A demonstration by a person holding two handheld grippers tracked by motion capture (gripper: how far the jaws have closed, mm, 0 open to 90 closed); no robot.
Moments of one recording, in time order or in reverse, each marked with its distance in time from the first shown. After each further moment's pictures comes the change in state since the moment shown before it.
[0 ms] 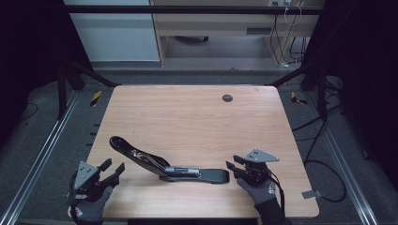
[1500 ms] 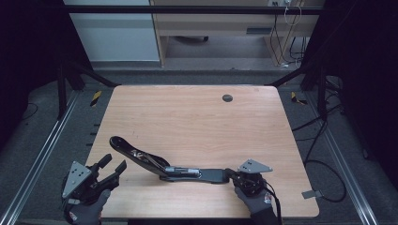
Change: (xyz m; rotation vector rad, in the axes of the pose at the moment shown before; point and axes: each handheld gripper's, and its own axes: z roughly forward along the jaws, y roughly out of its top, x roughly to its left) left arm -0.029 0.036 -0.028 -0.129 -0.082 0.029; right arm 0.024 -0.020 0.002 0.059 0.010 -0.023
